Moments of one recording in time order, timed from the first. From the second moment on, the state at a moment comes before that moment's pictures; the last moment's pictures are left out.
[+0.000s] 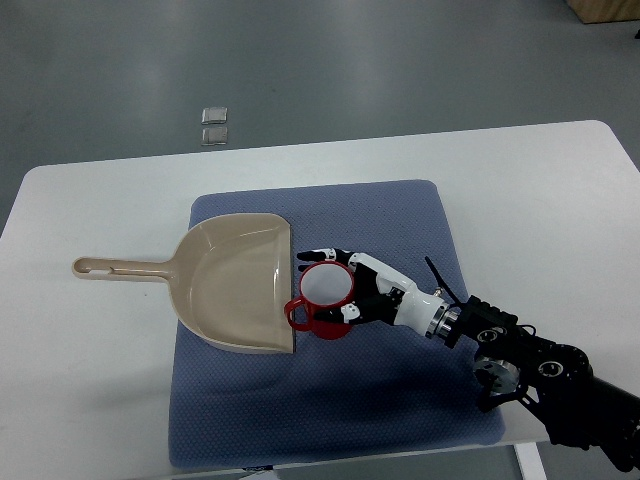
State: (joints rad) left arm -0.11 0.00 0.06 -0.21 0.08 0.06 0.09; right arm 0.49 -0.05 0.60 0.75 -0.84 0.48 0.61
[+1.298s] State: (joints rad) left arm -0.11 0.00 0.06 -0.21 0.08 0.06 0.09; right arm 0.62 -0.13 0.74 0.68 -0.27 0.46 0.57
